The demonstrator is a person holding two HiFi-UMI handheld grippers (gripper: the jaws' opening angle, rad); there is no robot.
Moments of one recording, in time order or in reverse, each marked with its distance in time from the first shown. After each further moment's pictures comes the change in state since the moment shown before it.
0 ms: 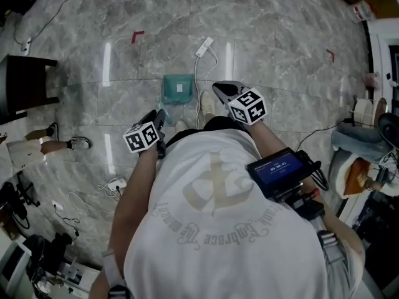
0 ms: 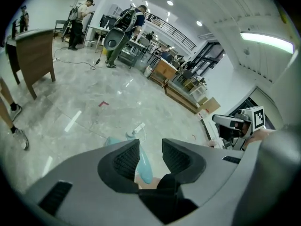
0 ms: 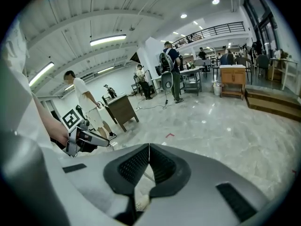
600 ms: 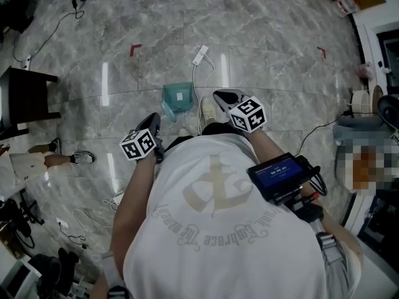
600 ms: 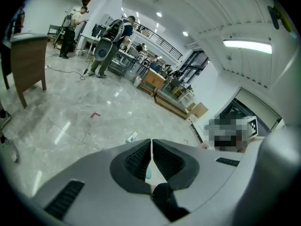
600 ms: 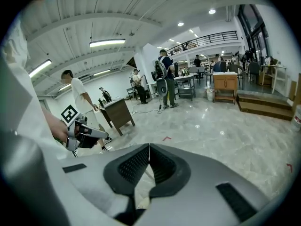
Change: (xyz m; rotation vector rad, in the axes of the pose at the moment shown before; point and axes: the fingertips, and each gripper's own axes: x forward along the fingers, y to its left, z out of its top) left arm -0.071 0.001 -0.016 0.101 -0.146 -0.125; right arm -0.038 0.079 -0.035 -0.018 -0.099 -0.098
